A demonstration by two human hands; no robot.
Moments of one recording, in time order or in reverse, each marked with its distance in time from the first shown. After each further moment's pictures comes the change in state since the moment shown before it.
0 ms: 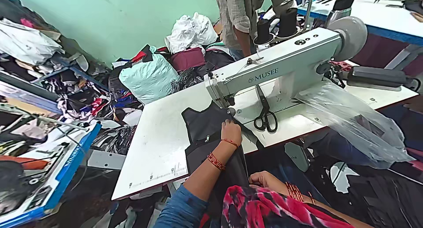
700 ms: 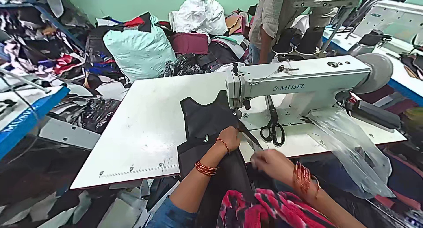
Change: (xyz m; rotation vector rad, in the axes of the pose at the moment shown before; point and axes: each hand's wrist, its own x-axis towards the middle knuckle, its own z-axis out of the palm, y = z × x) left_hand 0.004 -0.059 0.009 -0.521 -0.108 0.152; right_hand 0.039 -0.076 -0.066 -0.571 0.109 0.307
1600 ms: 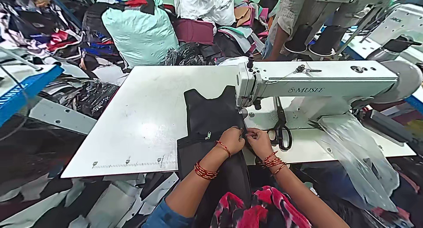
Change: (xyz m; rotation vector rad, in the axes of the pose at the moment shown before) left_hand -0.003 -0.016 0.006 -0.158 0.051 0.057; right_hand 0.104 0.009 0.029 0.459 0.551 0.109
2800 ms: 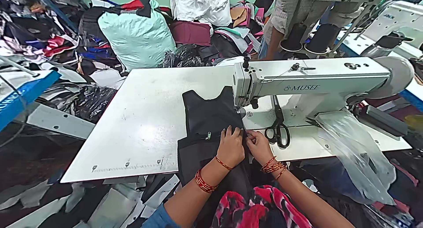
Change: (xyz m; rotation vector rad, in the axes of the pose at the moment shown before) left_hand -0.016 0.003 0.037 0.345 0.163 0.042; right_hand -0.018 0.010 0.000 -0.125 0.006 -0.087
